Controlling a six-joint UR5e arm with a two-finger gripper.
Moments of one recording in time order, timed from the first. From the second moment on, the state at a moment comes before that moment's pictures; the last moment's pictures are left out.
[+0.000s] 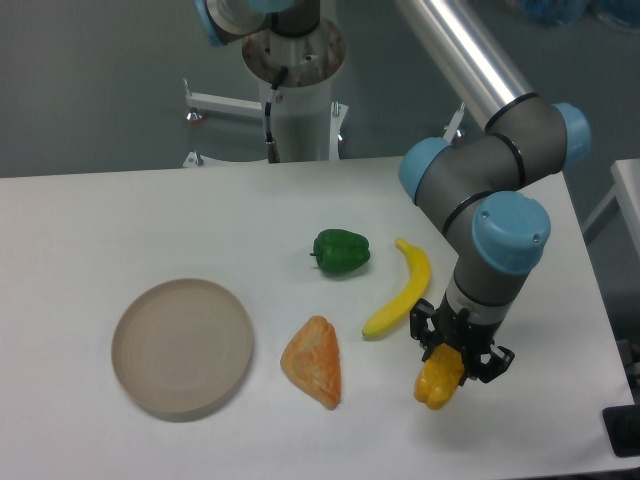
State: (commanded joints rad) arm 2.32 -2.32 -0.94 -1.30 1.43 1.11
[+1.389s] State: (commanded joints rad) arm 2.00 -2.06 -1.25 -1.32 1.41 0.33
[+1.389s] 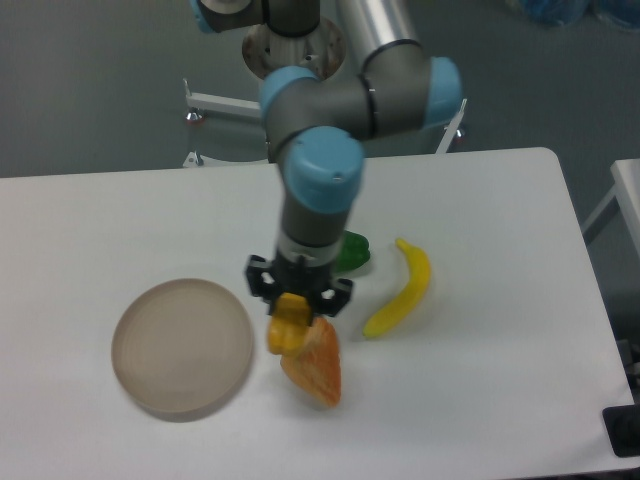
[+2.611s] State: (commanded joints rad) arm 1.82 -2.19 -1.27 -1.29 1.58 0.19
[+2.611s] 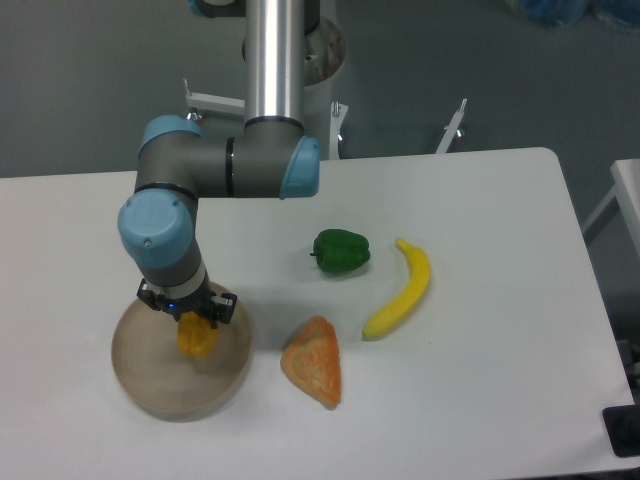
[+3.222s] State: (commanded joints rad) arm 1.81 -2.20 -1.27 -1.29 1.58 0.18
